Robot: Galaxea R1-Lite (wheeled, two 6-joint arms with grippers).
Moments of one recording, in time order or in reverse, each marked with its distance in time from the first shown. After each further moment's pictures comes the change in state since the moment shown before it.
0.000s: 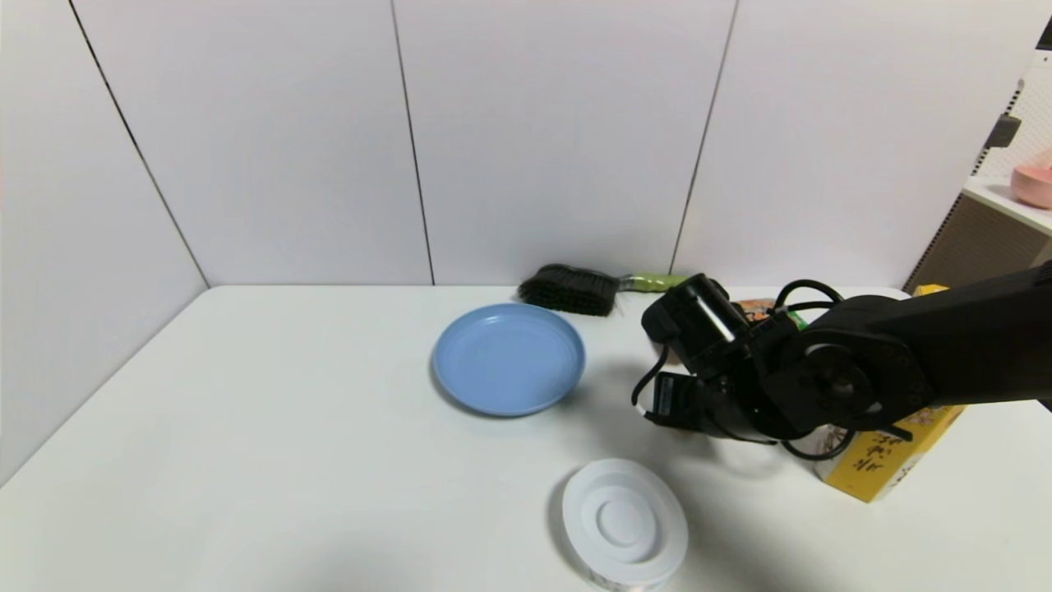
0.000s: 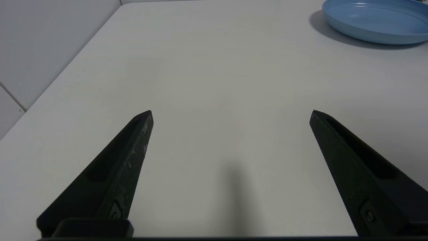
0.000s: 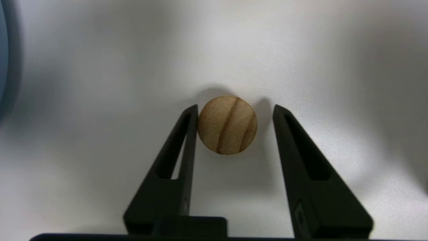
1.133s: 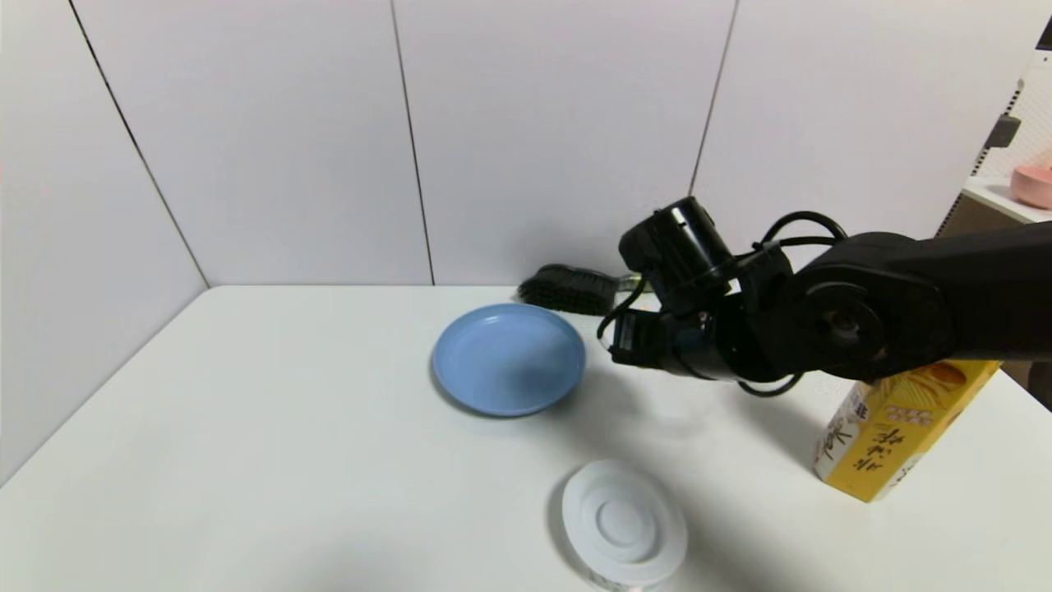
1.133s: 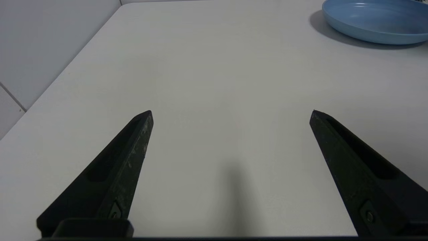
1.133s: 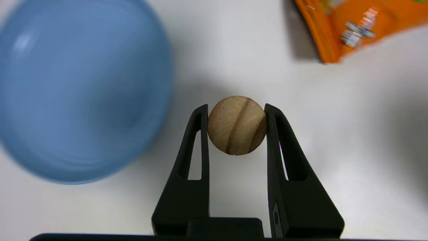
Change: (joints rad) left arm 0.000 0.000 0.000 0.000 0.000 0.000; right arm 0.075 -0.002 -0.240 0.009 0.006 -0.063
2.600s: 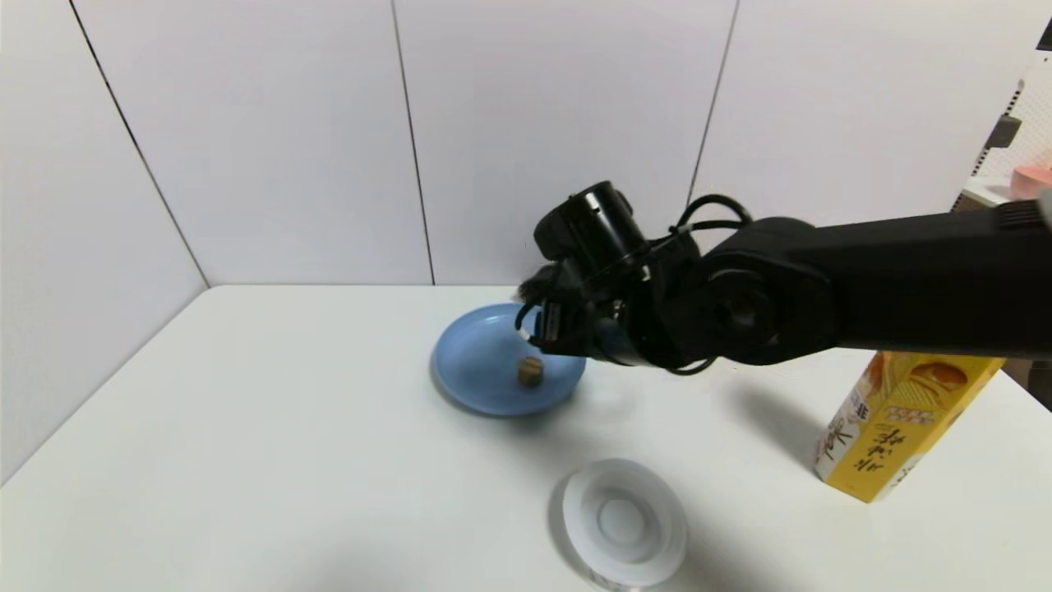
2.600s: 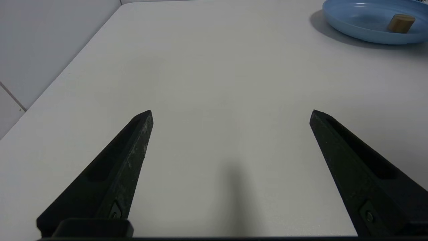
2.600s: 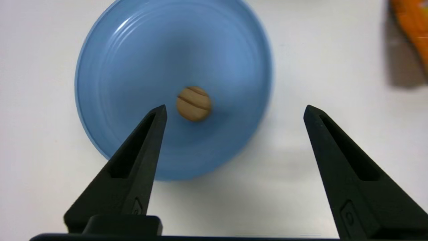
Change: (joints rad) left arm 0.000 0.000 0.000 0.000 0.000 0.000; right arm 0.094 0.103 -0.217 0.076 -0.003 -0.036
